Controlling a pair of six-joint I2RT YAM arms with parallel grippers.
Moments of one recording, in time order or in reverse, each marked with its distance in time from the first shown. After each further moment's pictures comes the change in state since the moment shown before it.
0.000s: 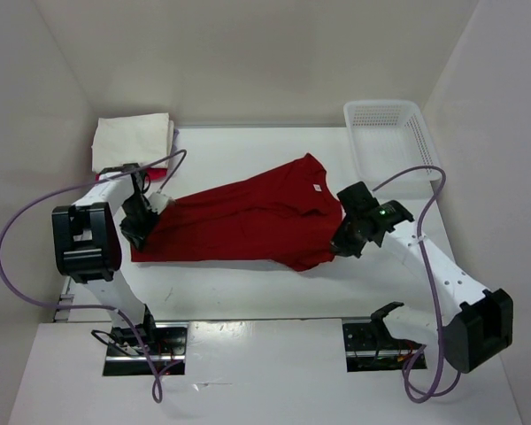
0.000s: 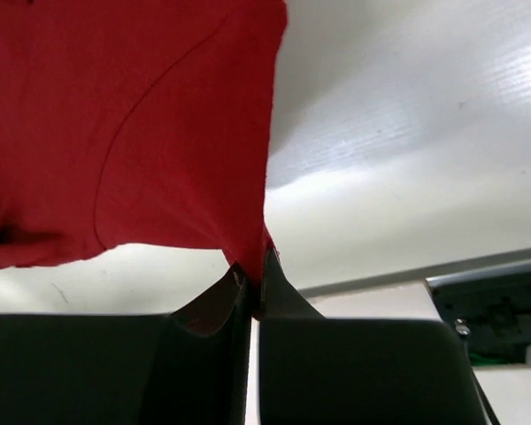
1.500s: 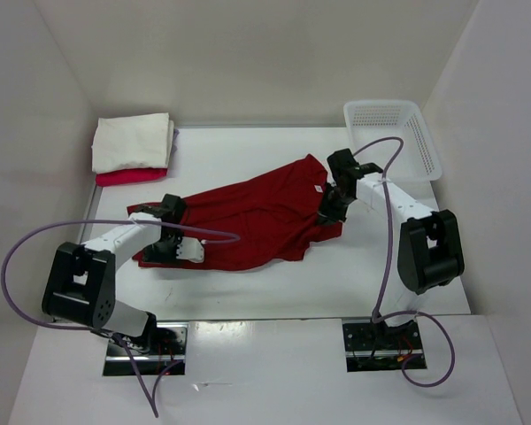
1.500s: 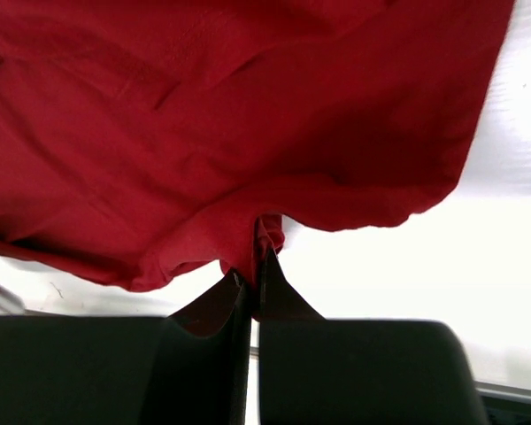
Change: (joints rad) left arm -0.368 -0.348 -0.418 0.253 -0.238 0.704; right arm -0.144 0.505 0.267 0.179 -0.217 -0.355
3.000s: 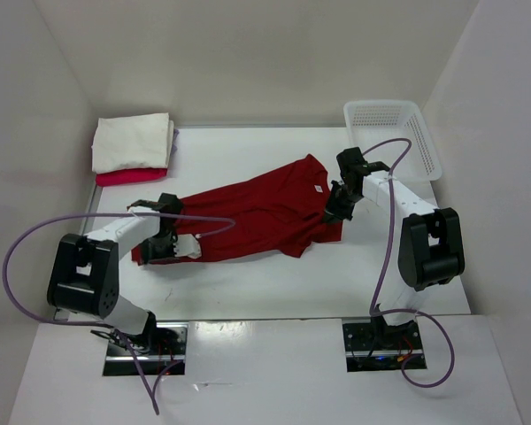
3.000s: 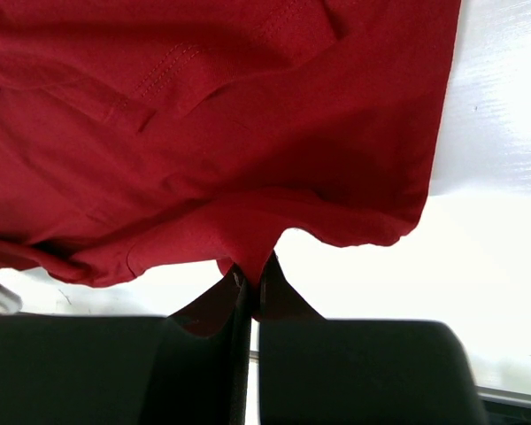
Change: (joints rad) left arm 0.039 0.064 0.023 -0.081 -0.006 -0.194; right arm -0.079 0.019 0.000 0.005 -0.029 -0.033
